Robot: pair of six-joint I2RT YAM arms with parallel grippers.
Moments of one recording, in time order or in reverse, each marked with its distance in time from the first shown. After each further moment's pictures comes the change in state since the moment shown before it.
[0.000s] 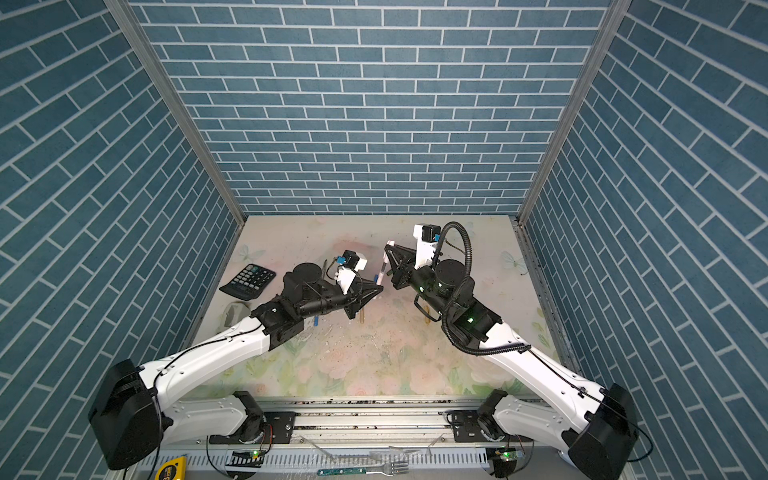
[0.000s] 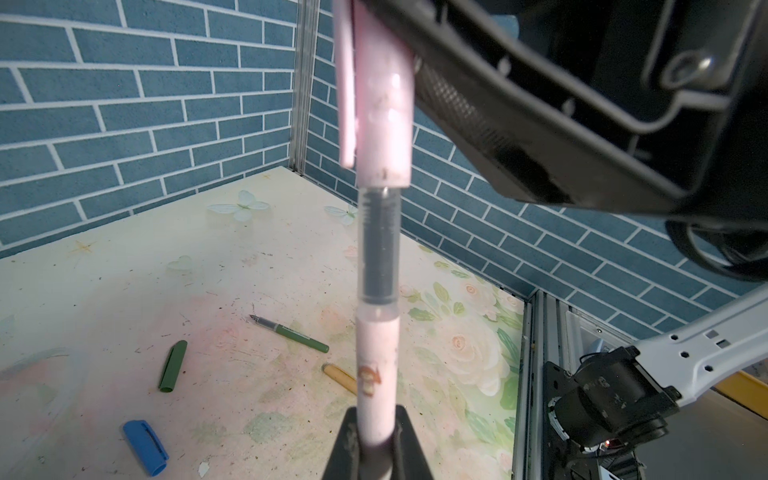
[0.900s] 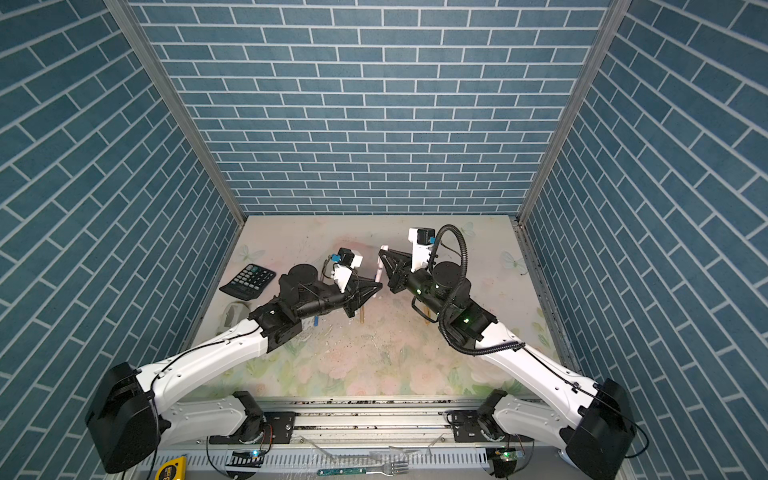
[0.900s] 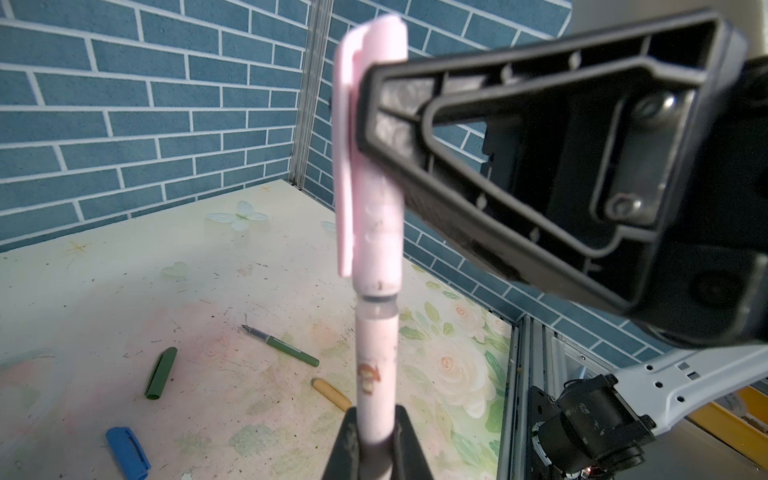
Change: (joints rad) left arm 0.002 -0.023 -0.017 0.049 -0.005 -0.077; right arm 0.001 0.024 -0.031 0.046 -0.081 0.034
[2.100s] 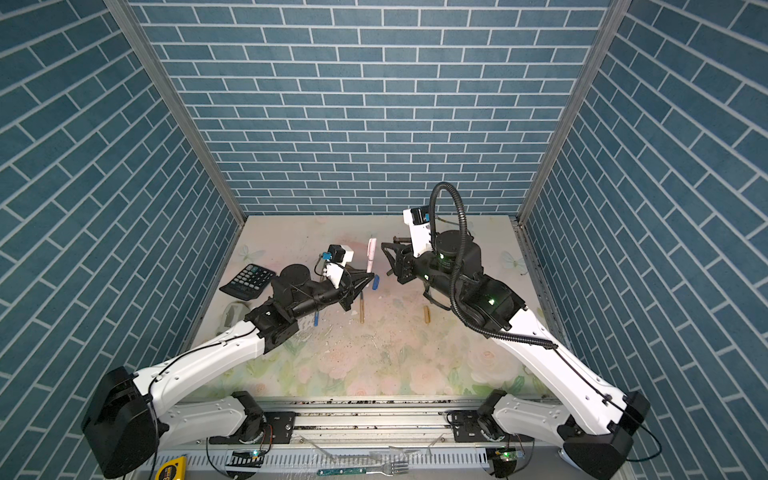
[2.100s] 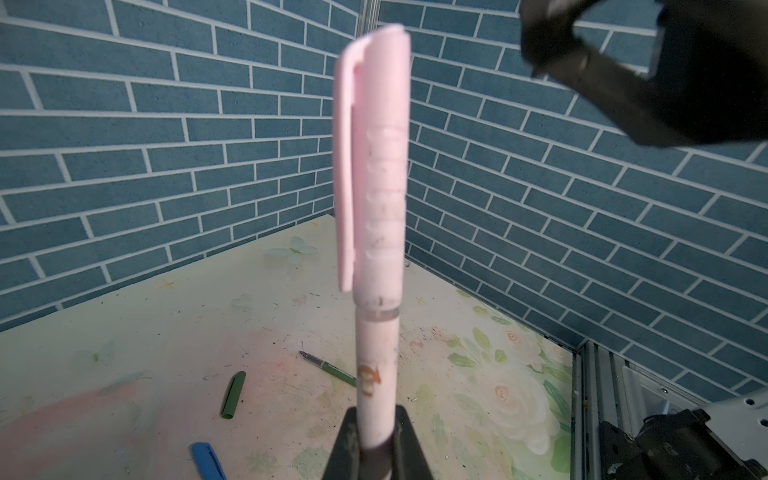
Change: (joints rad) left arm 0.040 -0.019 -0.031 0.069 -0.094 0.090; right arm 0.006 0.053 0.489 -0.661 0.027 -0.234
